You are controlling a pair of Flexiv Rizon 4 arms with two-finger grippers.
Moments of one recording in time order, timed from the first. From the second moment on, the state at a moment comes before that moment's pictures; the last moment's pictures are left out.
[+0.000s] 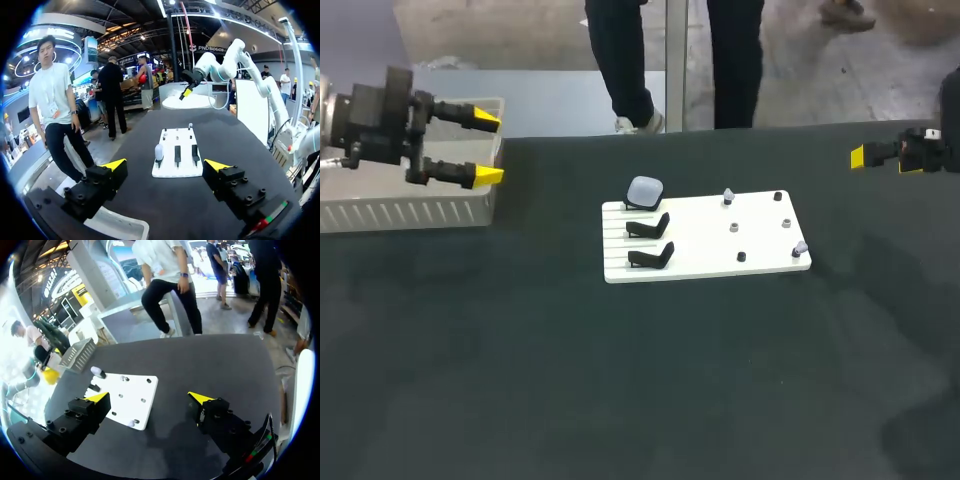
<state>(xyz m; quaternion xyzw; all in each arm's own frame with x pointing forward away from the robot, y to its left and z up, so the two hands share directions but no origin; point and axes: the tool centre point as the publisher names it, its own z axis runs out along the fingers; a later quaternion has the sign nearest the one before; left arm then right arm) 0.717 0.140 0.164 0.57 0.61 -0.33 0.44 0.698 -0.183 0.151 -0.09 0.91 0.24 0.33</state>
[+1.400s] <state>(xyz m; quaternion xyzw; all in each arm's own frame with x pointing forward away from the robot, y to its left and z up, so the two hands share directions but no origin) 0.758 0.029 0.070 0.54 0.66 -0.30 0.42 0.698 -0.183 0.151 -0.09 0.91 0.24 0.33</state>
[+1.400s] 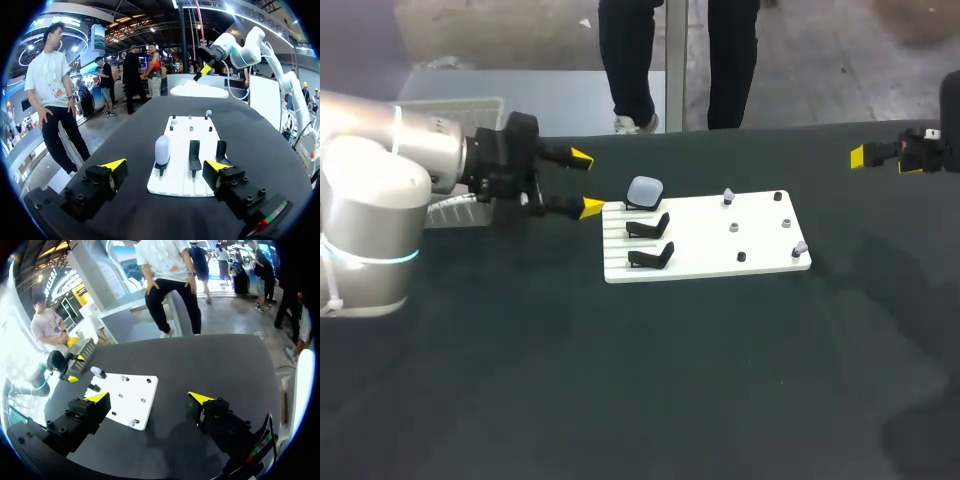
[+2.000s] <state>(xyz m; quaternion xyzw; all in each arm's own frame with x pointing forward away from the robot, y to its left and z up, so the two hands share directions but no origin) 0.781 -0.005 0.049 0.56 0.65 -0.33 0.39 0.698 -0.183 0.150 -0.09 0.91 0.24 0.33</state>
